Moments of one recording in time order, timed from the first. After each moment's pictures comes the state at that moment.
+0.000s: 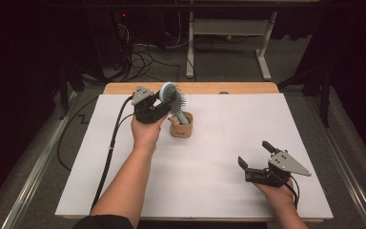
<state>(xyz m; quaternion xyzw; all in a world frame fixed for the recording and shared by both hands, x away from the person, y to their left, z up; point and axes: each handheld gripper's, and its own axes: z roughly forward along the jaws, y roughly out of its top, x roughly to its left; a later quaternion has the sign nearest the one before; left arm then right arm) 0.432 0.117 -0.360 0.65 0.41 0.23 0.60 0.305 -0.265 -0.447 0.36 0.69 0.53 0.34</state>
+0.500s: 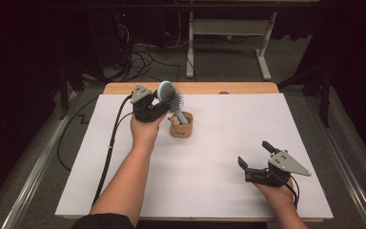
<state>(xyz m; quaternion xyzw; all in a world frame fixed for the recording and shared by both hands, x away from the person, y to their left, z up) 0.439 0.122 -0.362 0.65 0.42 0.23 0.60 0.305 -0.265 -0.447 0.36 0.69 0.53 0.34</state>
